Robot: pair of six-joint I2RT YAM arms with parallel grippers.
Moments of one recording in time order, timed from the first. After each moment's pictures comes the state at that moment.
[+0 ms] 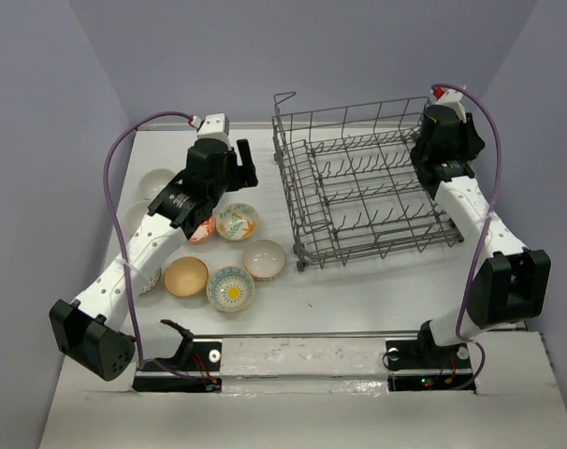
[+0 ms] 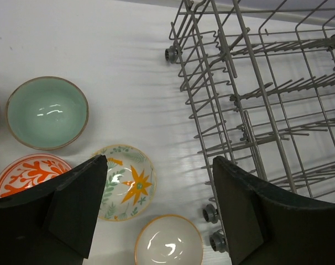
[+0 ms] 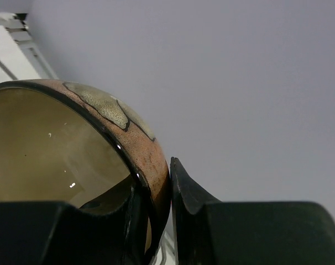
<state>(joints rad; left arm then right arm) -0.52 1.24 1.27 -0.45 -0.30 -0.40 0.16 1.51 1.36 -0.10 1.10 -0.44</state>
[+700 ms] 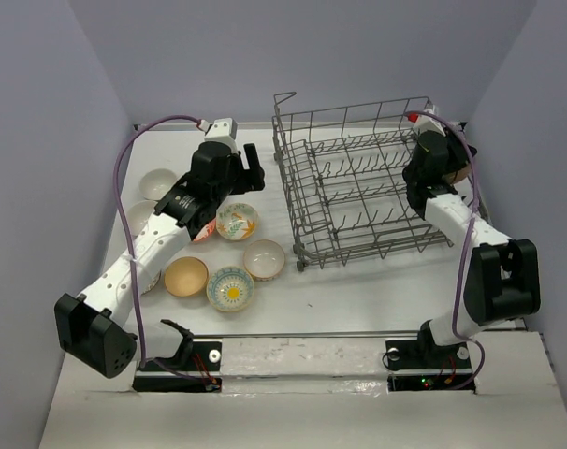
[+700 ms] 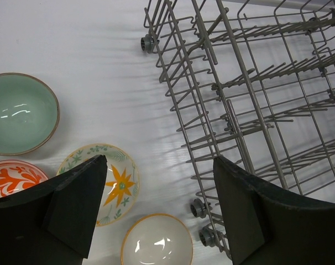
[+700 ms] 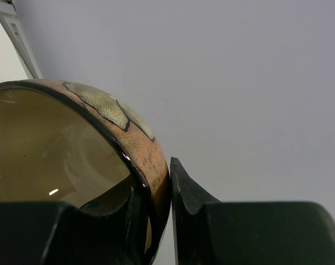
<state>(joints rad) -0.51 1.25 1.20 -0.37 -0.20 -0.42 0.15 1.53 1.08 0.42 1.04 -0.93</state>
